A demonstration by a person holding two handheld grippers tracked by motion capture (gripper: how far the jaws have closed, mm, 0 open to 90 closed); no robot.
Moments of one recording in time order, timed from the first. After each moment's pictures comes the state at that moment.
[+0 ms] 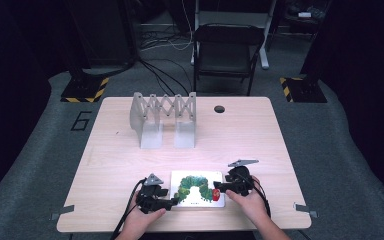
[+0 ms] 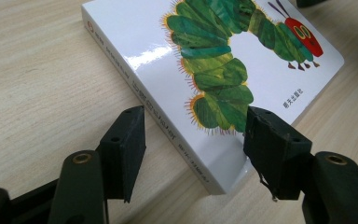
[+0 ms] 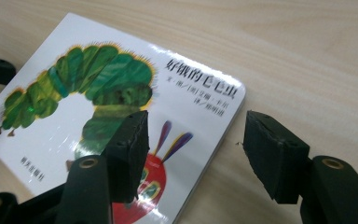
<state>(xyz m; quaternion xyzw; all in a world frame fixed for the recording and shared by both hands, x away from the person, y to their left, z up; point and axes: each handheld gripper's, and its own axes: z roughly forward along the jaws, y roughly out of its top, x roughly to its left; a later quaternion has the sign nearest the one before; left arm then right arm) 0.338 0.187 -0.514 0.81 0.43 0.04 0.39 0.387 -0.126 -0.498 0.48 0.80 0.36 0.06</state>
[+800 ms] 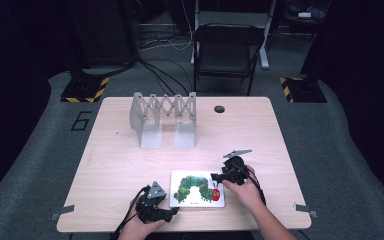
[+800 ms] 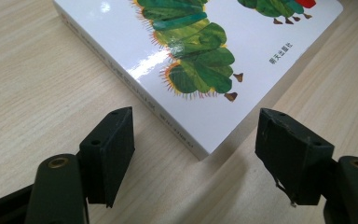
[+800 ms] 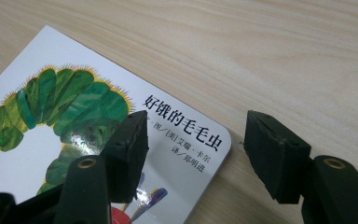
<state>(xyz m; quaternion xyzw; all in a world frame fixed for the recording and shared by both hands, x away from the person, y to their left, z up) 0.317 0.180 -0.519 0.85 0.37 0.09 0.37 0.423 -0.118 -0.504 0.46 0.81 0.35 0.06</state>
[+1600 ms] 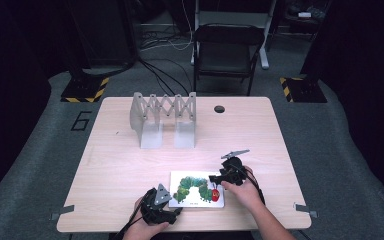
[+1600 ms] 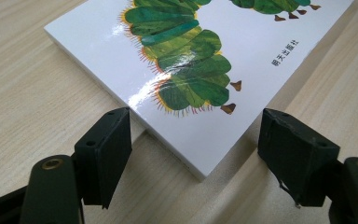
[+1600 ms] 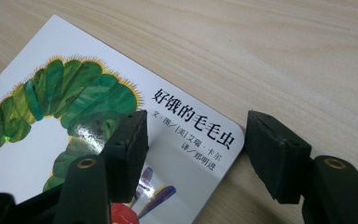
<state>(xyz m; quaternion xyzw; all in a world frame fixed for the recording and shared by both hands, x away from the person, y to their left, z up) 0.312 0.168 -0.524 0.86 0.33 0.14 0.36 0.424 -0.114 -0.507 0.45 0.82 0.34 0.04</state>
